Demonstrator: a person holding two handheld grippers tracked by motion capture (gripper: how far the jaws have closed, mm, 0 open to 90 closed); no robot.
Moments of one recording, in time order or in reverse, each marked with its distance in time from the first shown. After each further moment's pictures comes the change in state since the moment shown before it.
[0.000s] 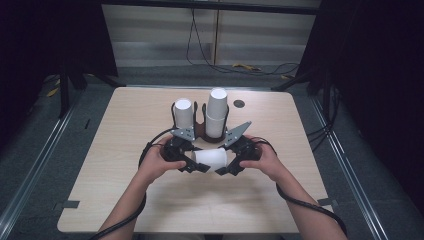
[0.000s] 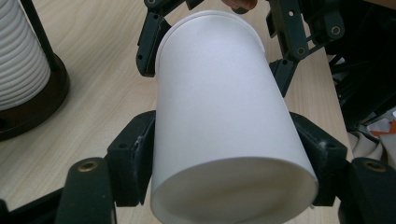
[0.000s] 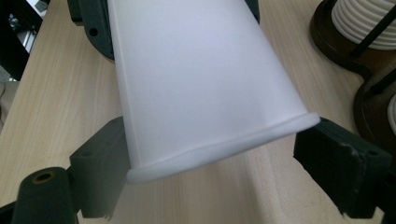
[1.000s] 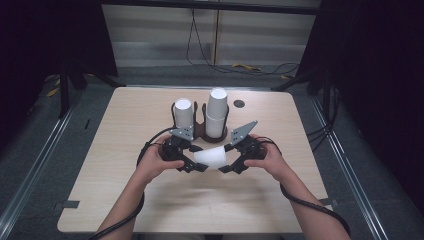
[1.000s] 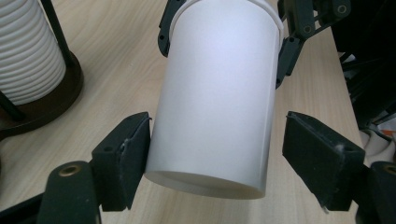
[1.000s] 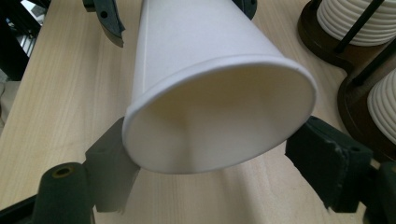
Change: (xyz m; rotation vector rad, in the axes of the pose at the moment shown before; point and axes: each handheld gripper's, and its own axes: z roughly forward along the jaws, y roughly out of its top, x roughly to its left) left arm 0.003 -0.002 -0.003 0.008 0.027 -0.003; right arm -0.001 -0.007 -0.013 -0.020 -0.018 0.004
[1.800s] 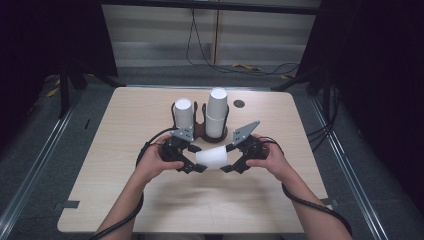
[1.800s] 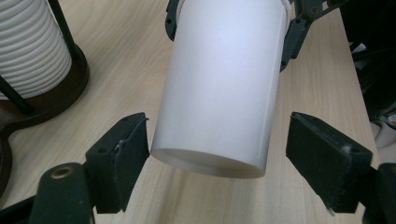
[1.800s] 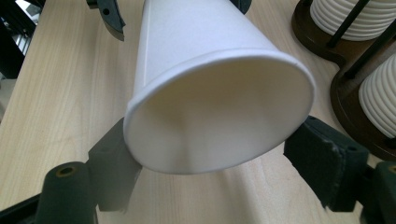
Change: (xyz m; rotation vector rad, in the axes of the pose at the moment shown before) left arm 0.001 -0.001 -0.001 0.048 0.029 0.029; right arm 0.000 -0.004 -0.005 0.001 -0.014 0.005
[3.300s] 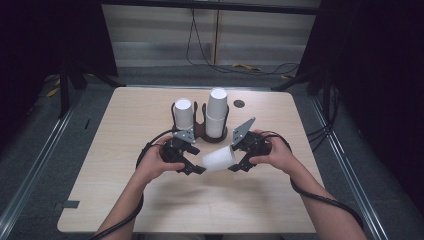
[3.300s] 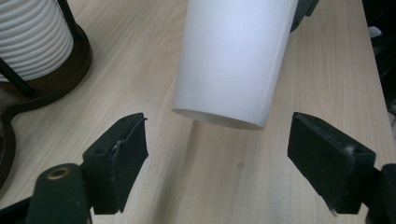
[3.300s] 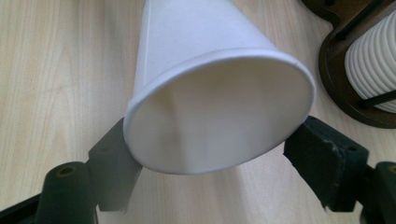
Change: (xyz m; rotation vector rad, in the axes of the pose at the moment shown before) left arm 0.000 -0.002 0.006 0.046 0.024 -0.009; right arm -0.001 0.014 -0.014 0.231 -0.036 -0.059
